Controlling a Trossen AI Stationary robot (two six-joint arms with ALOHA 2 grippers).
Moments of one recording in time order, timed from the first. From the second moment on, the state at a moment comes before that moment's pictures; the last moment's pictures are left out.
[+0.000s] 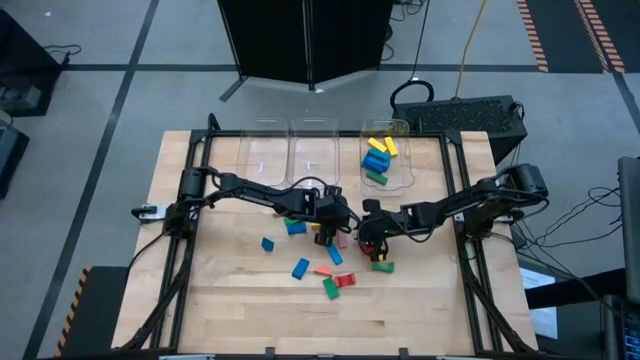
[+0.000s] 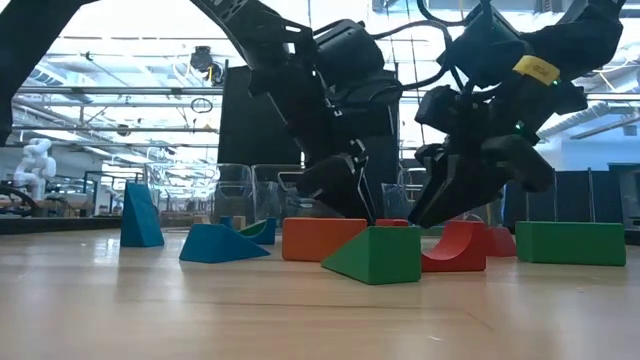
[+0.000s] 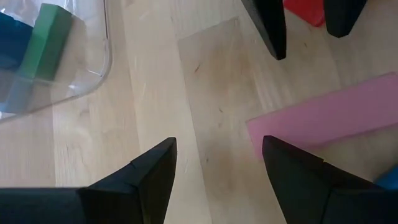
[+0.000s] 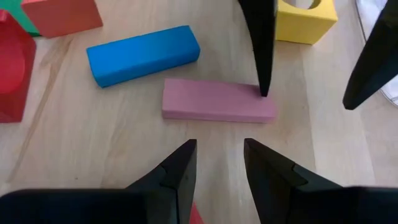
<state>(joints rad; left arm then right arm) 0.02 2.07 1.38 -0.27 -0.15 0.37 0.10 1.55 0.57 0.18 0.11 -0.06</state>
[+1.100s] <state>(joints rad) -0.01 2.13 1.38 -0.09 -0.16 0.42 0.18 1.68 0.57 0.30 0.11 -0.04</state>
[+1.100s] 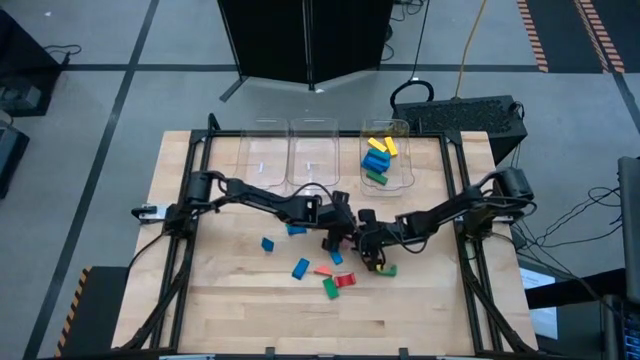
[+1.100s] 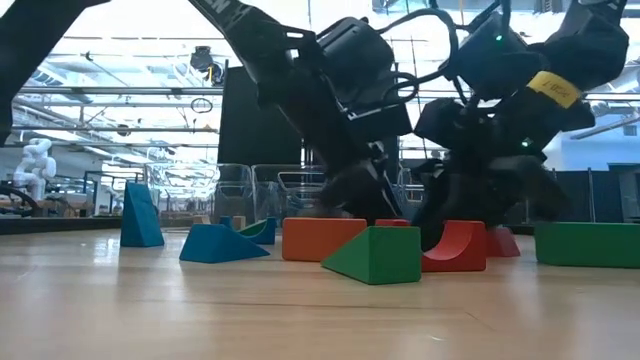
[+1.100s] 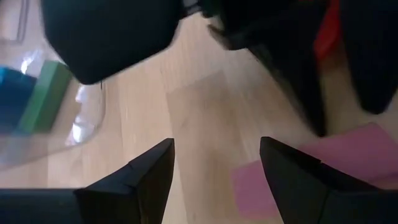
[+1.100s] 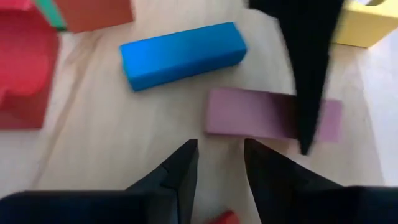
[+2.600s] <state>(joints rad) -0.02 2.06 1.30 0.00 -0.28 0.43 0.18 1.58 0.57 0.20 0.21 -0.14</state>
